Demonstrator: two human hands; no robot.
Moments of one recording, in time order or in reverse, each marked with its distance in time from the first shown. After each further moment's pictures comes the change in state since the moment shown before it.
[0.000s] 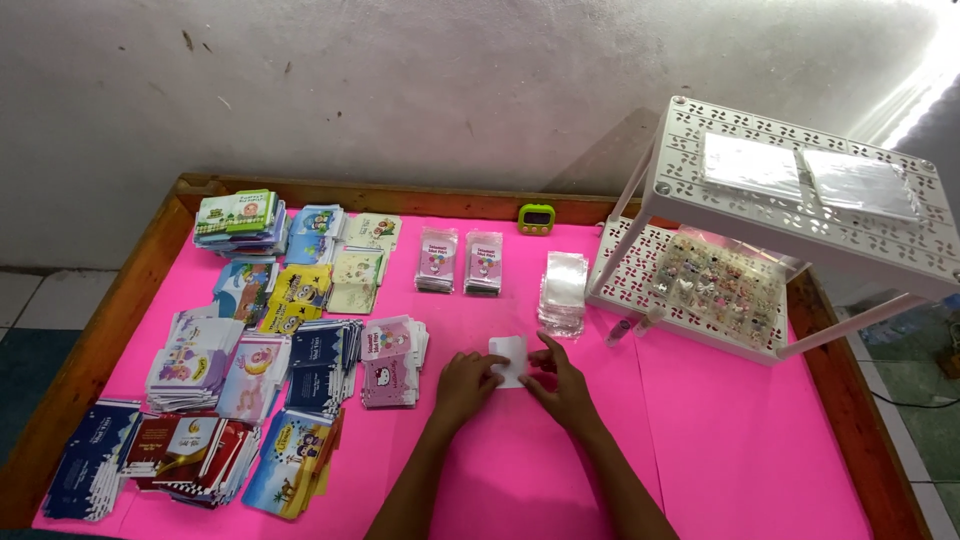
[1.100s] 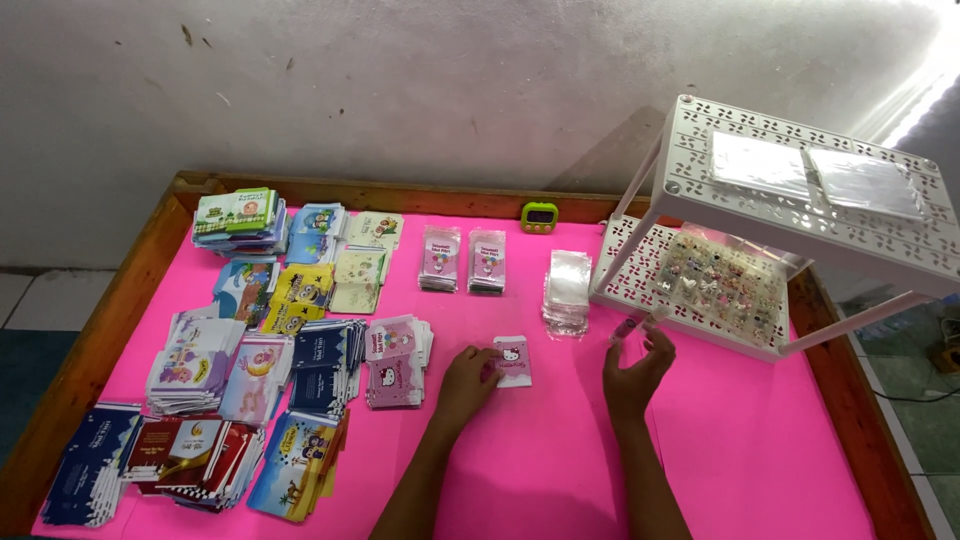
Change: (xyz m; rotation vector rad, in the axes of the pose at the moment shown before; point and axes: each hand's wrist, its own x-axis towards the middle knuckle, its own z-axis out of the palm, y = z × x) left_hand 0.003 -0.016 0.009 -0.103 0.118 0.042; right_hand 0.019 0.048 -0.059 -0.448 0.860 -0.316
